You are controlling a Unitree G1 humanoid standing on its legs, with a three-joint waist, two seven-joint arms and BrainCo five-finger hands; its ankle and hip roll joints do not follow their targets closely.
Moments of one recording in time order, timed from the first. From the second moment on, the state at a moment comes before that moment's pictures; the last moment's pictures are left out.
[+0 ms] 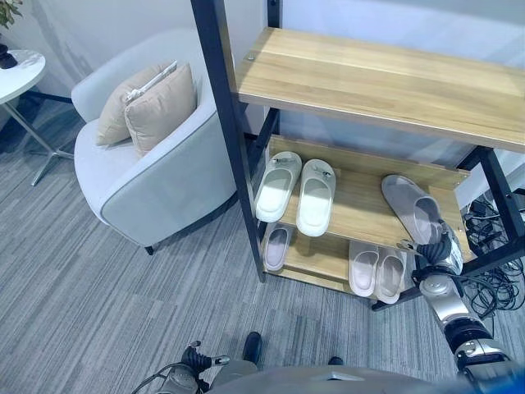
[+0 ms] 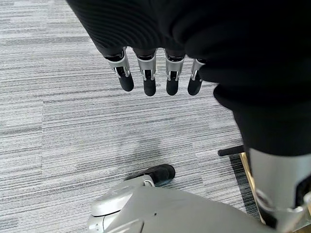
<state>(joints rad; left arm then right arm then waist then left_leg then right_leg) 0.00 0.23 -0.23 1.32 0.11 -0.09 0.20 -0.21 -0.40 0.08 0.77 -0.16 -0.01 -0.54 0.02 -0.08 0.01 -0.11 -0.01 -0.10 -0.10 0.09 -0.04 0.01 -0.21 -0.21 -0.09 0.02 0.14</state>
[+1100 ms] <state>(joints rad) 0.01 0.22 -0.19 1.32 0.10 -0.05 0.21 -0.18 -0.28 0.24 0.50 0.05 -0.01 -0.36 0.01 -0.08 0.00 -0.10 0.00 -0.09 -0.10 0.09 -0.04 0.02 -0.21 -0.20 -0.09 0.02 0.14</state>
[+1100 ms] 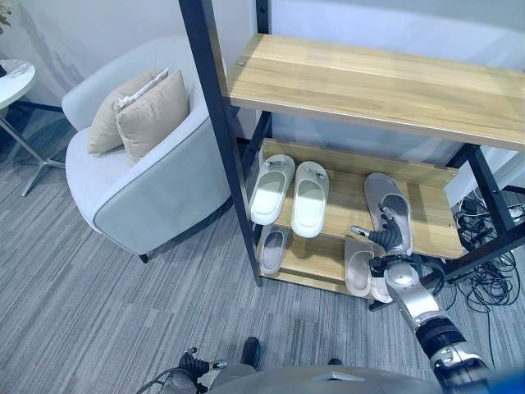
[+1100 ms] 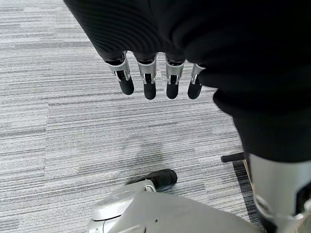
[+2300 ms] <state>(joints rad) -0.01 0.22 -0.20 1.32 0.11 -0.10 0.20 -0.29 -0.49 0.12 0.61 -0.24 -0.03 -0.42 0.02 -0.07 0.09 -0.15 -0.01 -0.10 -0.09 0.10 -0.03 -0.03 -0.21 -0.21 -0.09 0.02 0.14</state>
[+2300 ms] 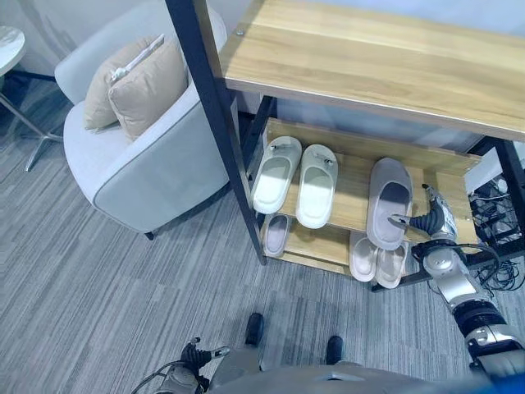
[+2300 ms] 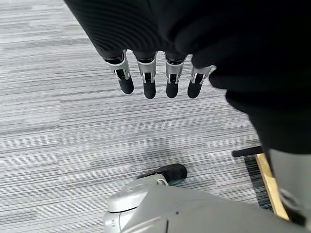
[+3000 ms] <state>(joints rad) -0.03 0.23 -0.24 1.30 0.10 -0.11 0.21 -0.47 -0.52 0.21 0.87 -0.13 -0.03 -0.44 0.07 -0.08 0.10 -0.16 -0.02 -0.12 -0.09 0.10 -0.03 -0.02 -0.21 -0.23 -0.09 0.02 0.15</state>
